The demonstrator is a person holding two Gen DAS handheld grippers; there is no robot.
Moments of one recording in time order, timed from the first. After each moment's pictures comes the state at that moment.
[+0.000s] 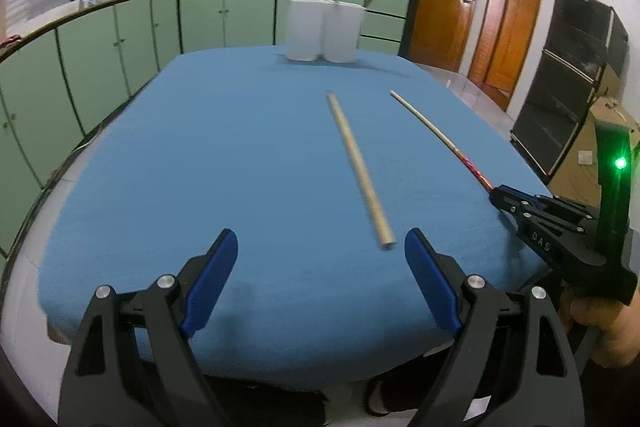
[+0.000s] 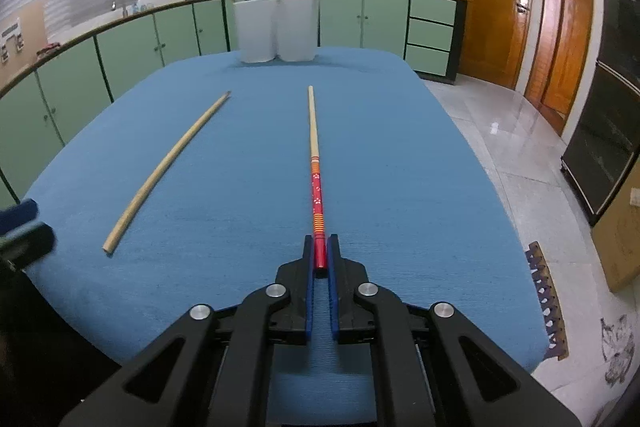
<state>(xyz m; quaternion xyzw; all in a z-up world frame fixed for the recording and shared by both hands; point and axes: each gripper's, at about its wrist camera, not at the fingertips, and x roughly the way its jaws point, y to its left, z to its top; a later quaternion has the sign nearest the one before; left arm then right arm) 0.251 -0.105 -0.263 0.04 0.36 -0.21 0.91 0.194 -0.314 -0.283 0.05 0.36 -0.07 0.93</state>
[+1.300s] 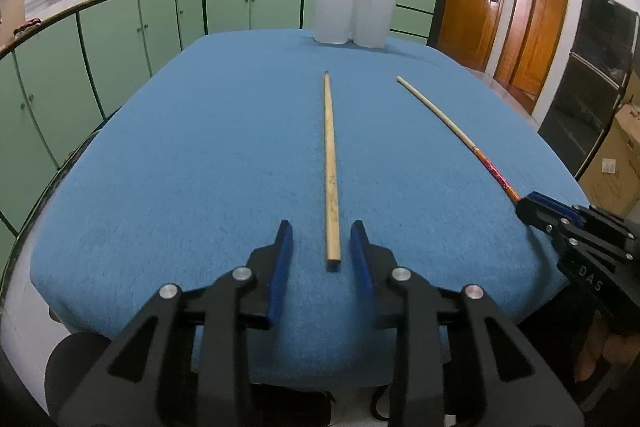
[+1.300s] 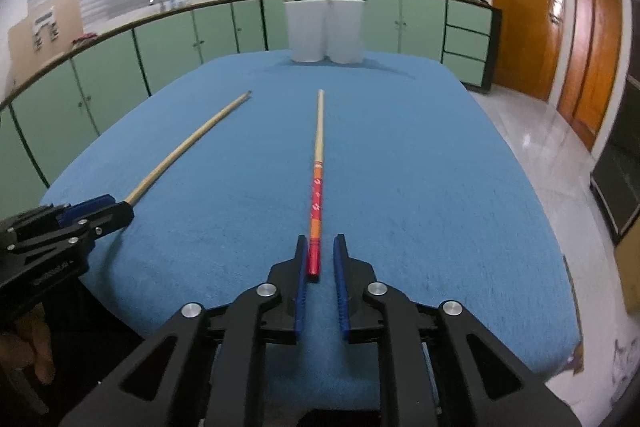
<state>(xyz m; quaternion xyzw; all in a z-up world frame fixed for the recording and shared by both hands) 0.264 -0.096 -0.285 0.03 0.37 -0.16 0.92 0.183 -0.289 -0.285 0.04 0.35 -0.01 0.94</state>
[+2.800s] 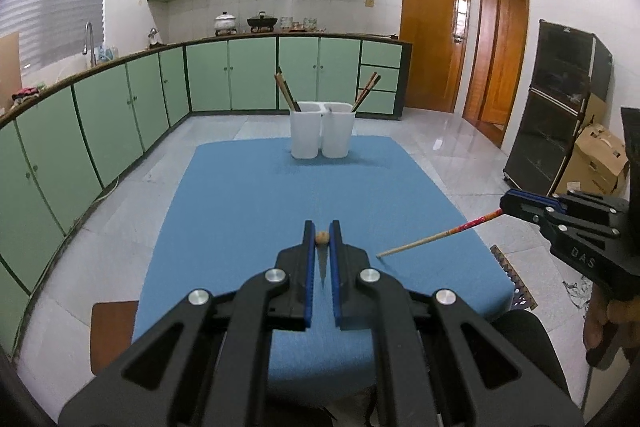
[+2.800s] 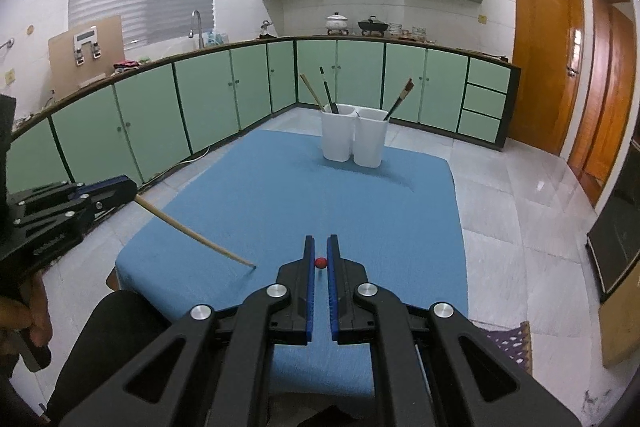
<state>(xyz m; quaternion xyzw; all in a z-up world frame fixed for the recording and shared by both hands) 0.210 -0.080 -0.103 0.04 0.28 -0.20 0.94 0.144 -0.285 -0.107 0.00 0.29 0.04 0.96</state>
